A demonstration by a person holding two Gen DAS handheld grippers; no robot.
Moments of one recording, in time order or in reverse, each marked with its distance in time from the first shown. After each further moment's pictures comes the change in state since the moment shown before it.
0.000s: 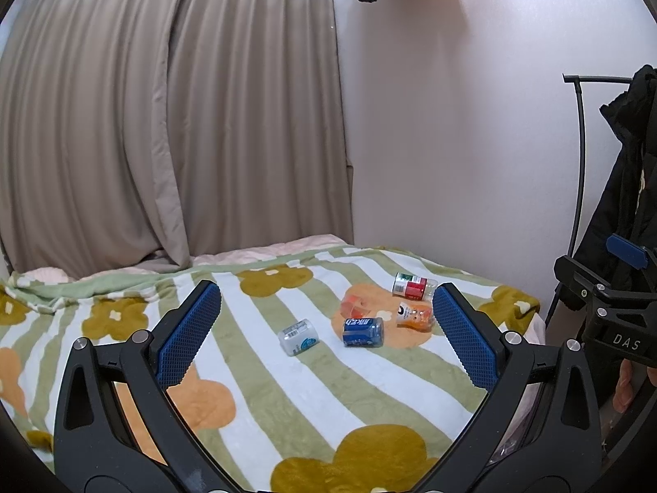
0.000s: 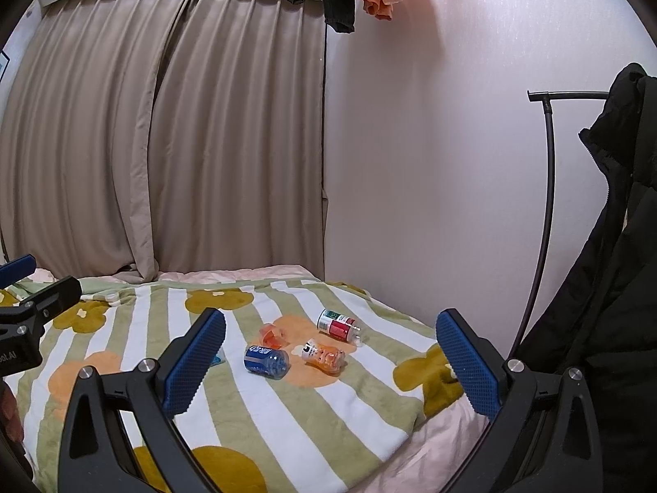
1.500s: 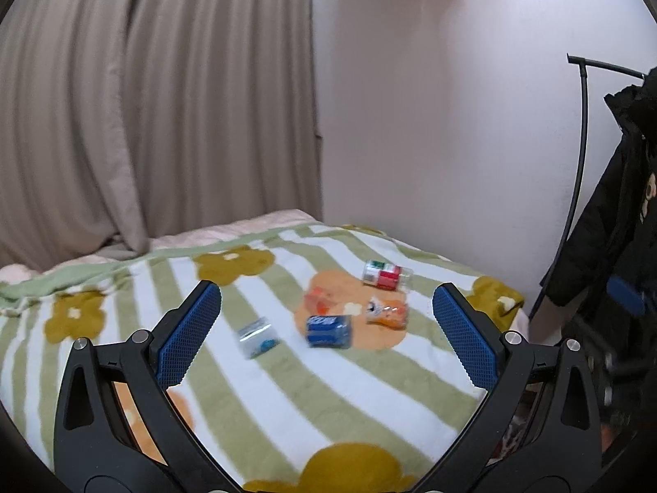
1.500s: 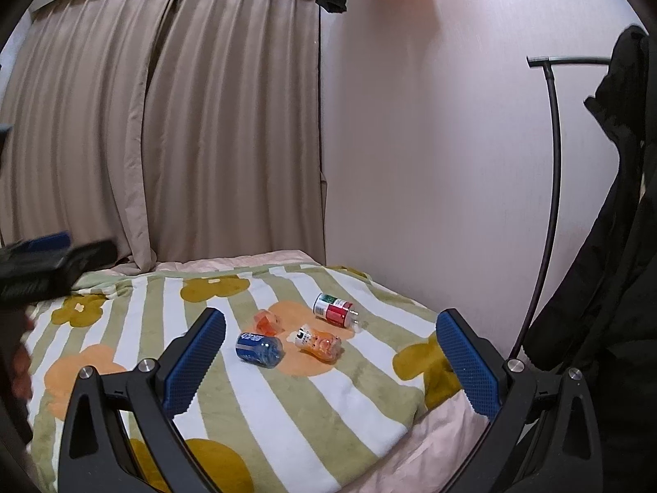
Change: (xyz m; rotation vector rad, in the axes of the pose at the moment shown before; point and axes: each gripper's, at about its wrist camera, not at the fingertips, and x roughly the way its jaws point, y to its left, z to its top) left arm 0.093 -0.032 0.031 -0.001 0.130 -0.134; right arm 0.031 -0.024 -0.017 0.031 0.051 0.016
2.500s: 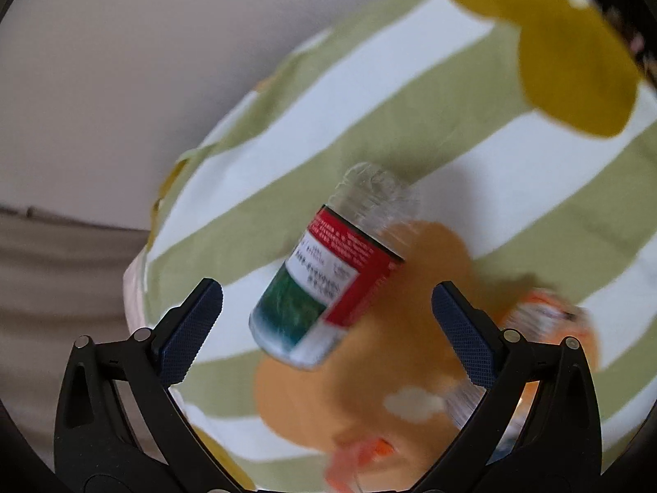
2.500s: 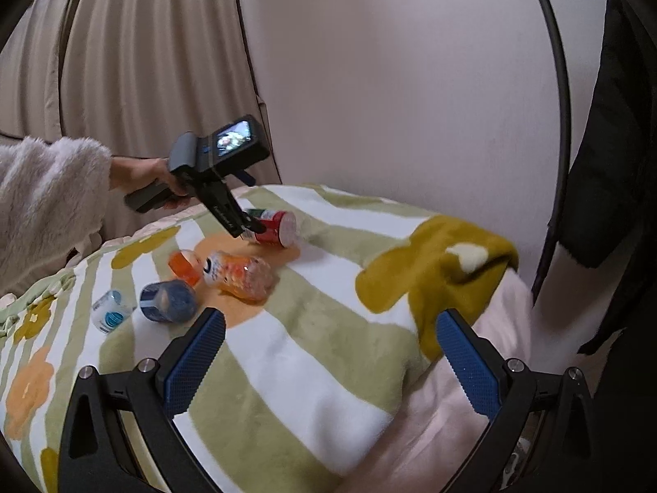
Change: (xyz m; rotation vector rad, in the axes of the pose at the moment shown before) left arm 0.502 -0.174 -0.066 1.258 0.566 -0.428; right arm 0.177 -0.096 -0.122 0.220 0.227 -0.055
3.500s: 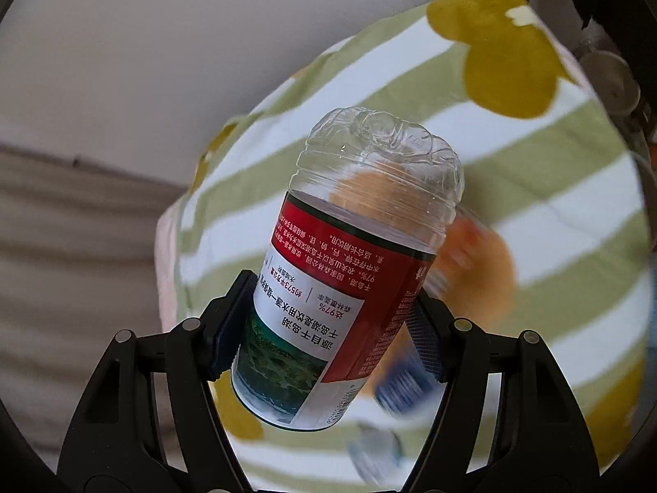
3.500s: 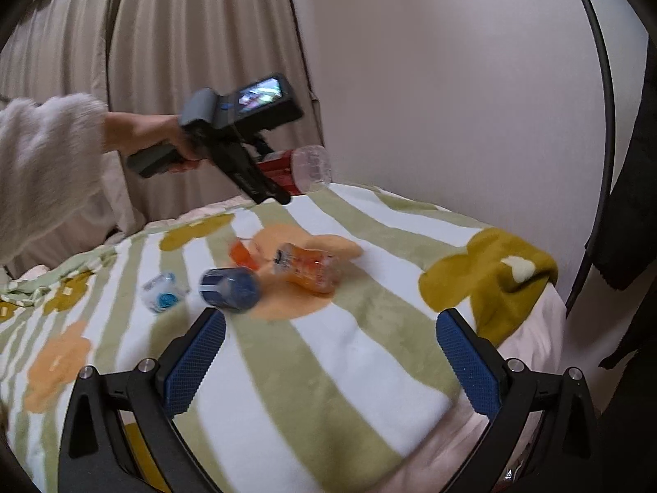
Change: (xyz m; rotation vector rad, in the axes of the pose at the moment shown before) left arm -0.160 -0.030 -0.068 -0.160 0.065 0.065; right arm -0.034 0.054 0.008 -0.092 0.008 0.133
